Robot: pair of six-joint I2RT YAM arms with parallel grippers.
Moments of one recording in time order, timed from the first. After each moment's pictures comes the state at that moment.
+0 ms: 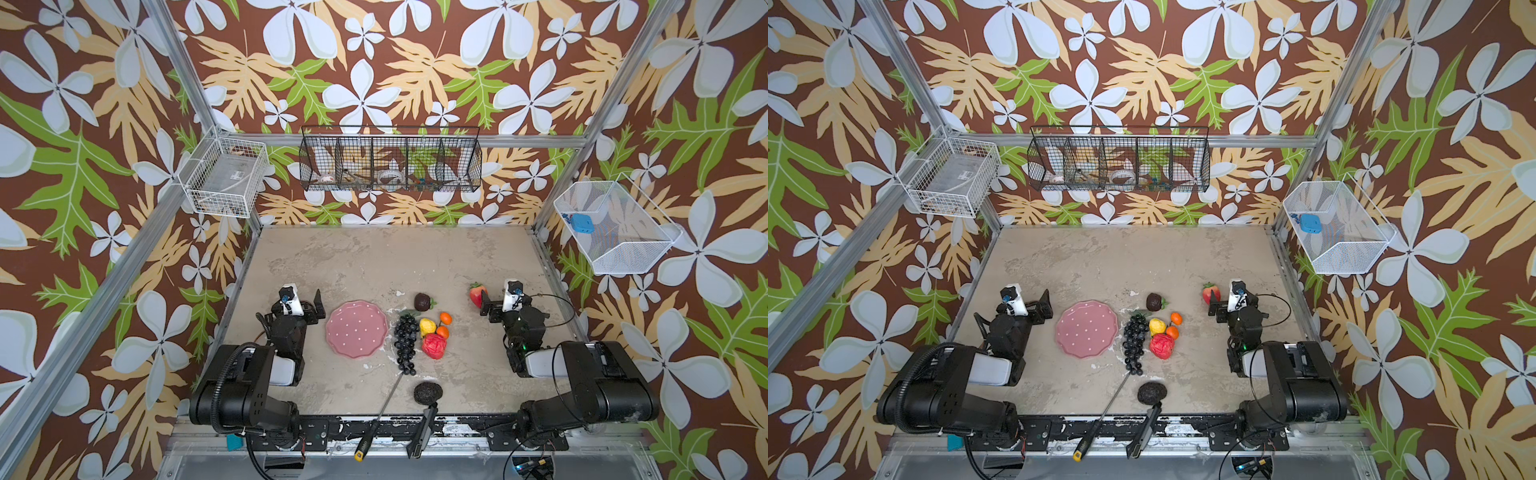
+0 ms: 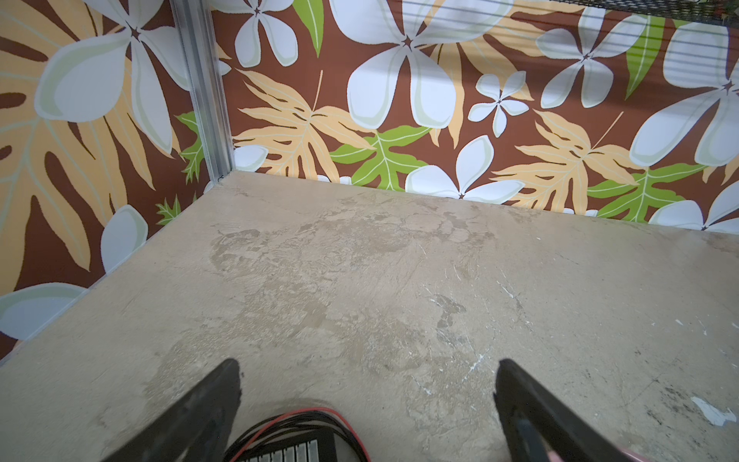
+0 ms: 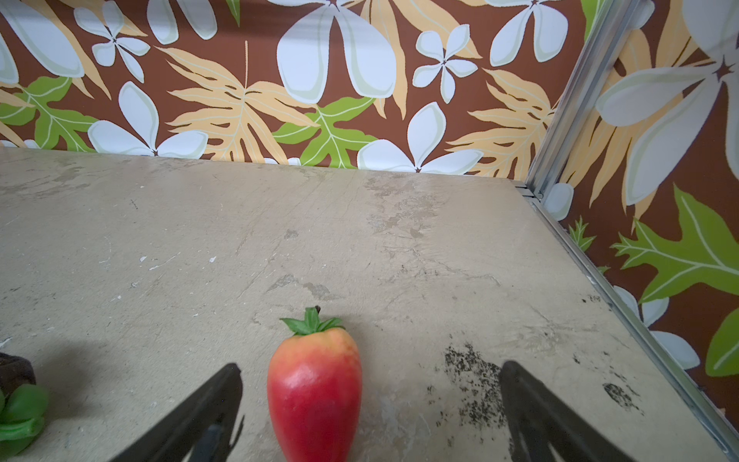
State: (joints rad) left arm -0.03 1.45 0.14 1.21 -0.11 -0.12; right arm 0.01 1.47 0.21 1.09 -0.01 -0.06
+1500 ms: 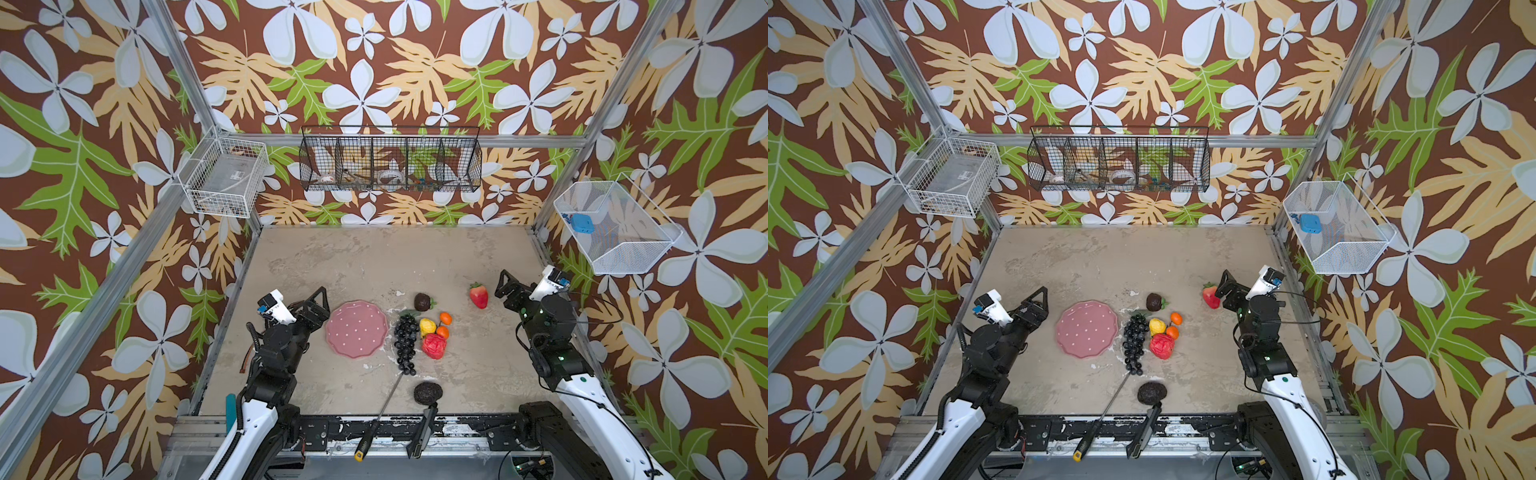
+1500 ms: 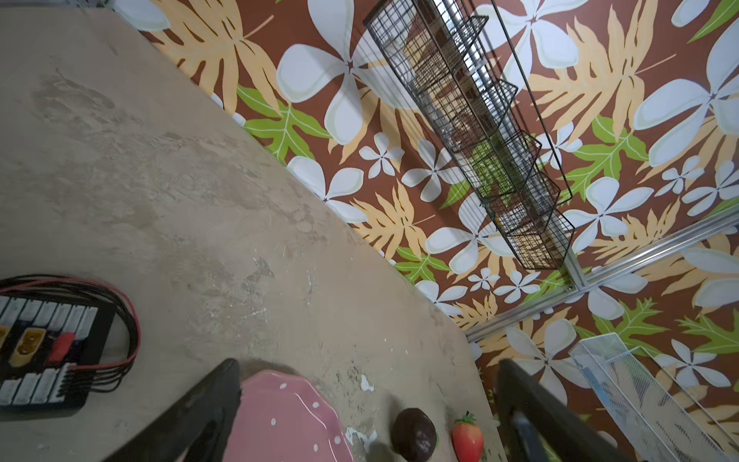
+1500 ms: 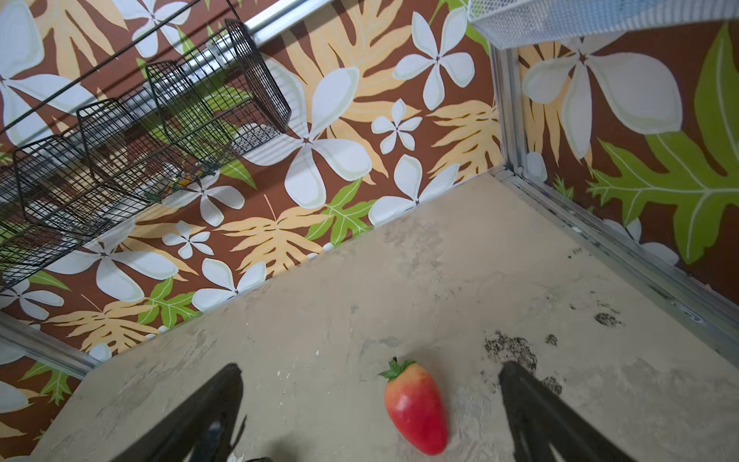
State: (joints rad) left arm -0.23 0.56 0.25 0.21 -0.03 -0.88; right arm 0.12 0.74 0.51 0.04 0.18 0.48
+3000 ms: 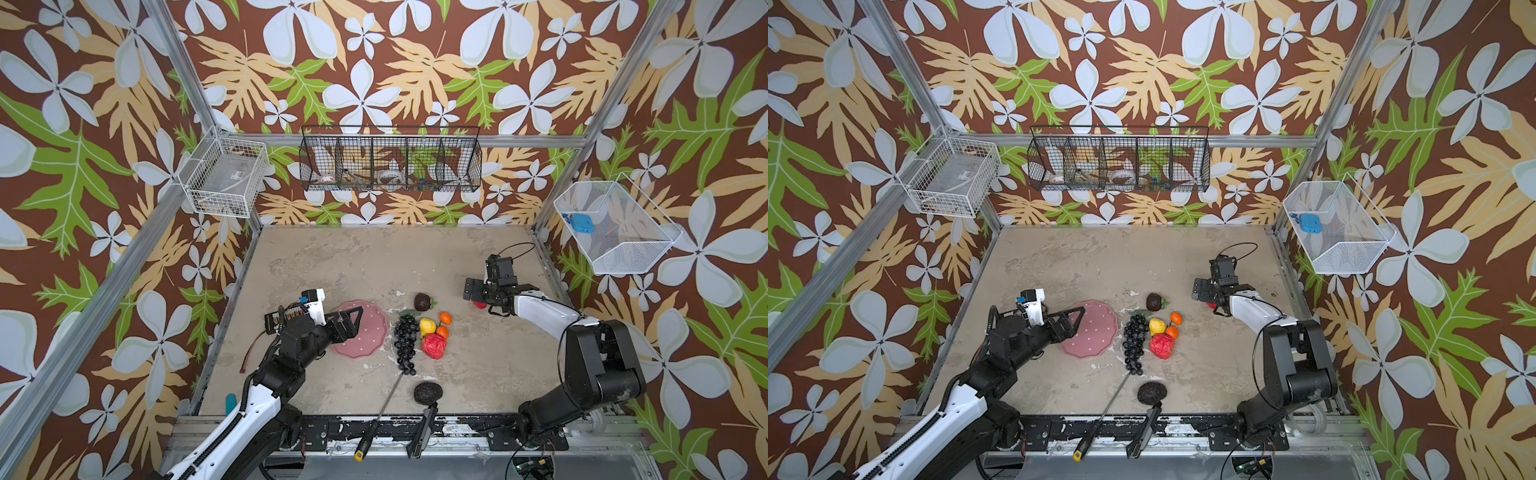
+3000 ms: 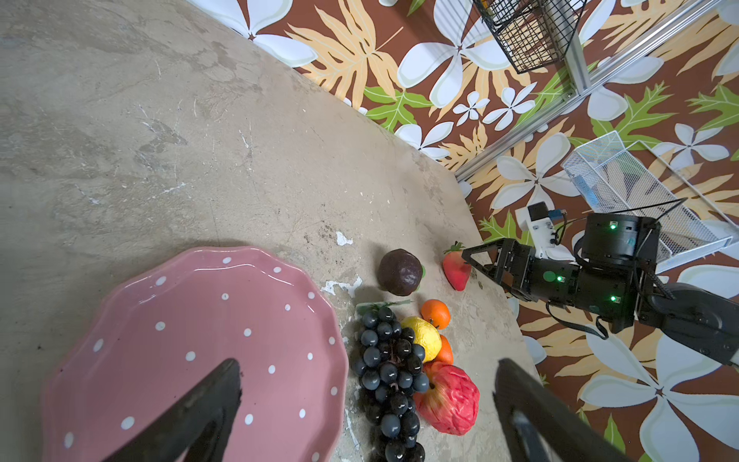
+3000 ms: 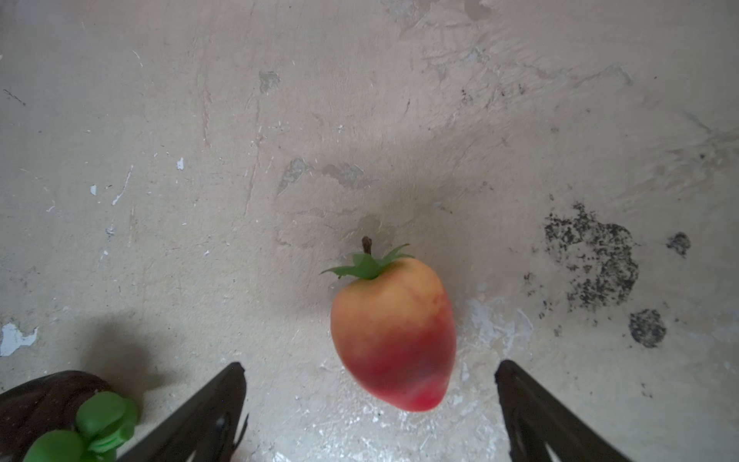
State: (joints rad) left arm -0.43 0.68 0.35 0.03 0.11 -0.74; right arm 0.15 1.59 0.92 -0.26 0.10 0.31
